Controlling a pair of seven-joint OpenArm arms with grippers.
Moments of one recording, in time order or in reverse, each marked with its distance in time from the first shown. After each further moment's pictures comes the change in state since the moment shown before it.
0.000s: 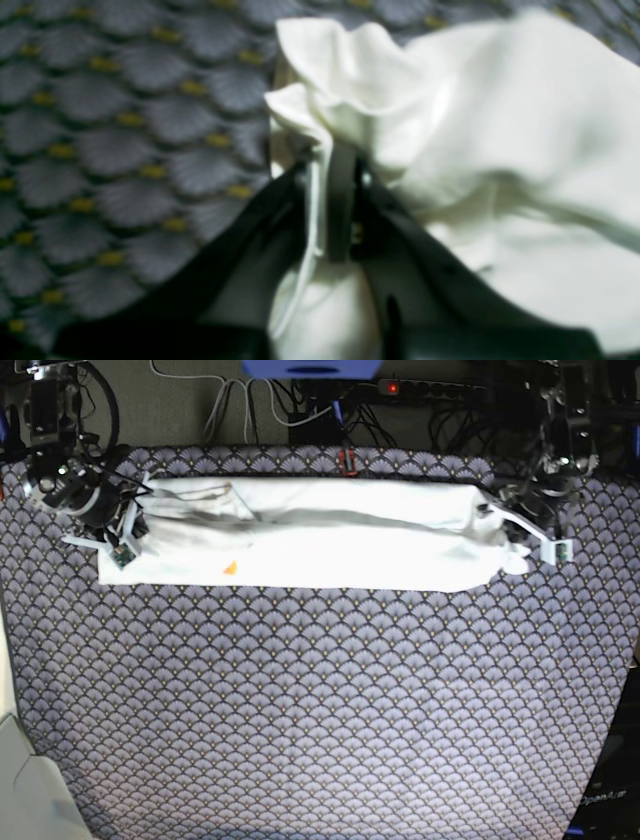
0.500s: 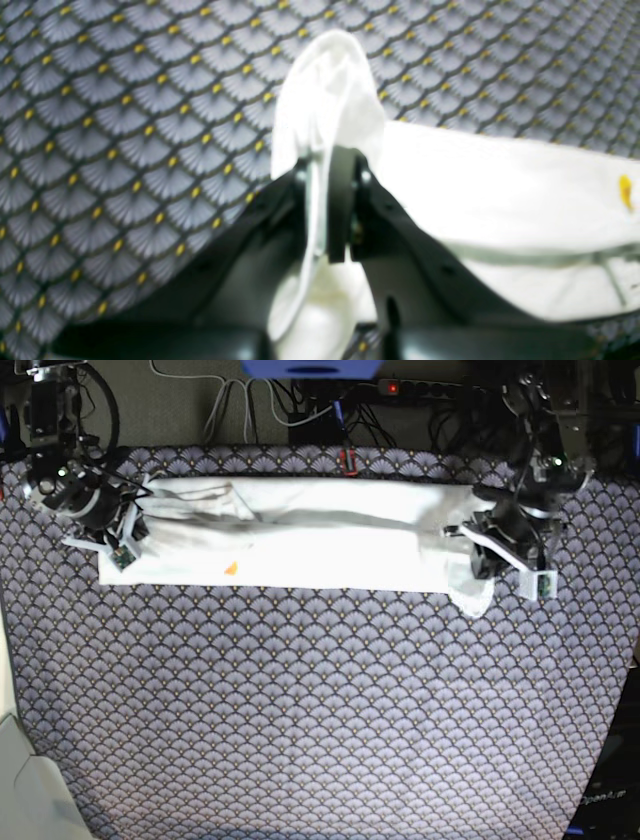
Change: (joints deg) left arm -2.3 7.2 0.2 20.3 0.7 0.2 13.7; right arm 0.3 0.0 0.0 0.0 0.0 0.0 0.0
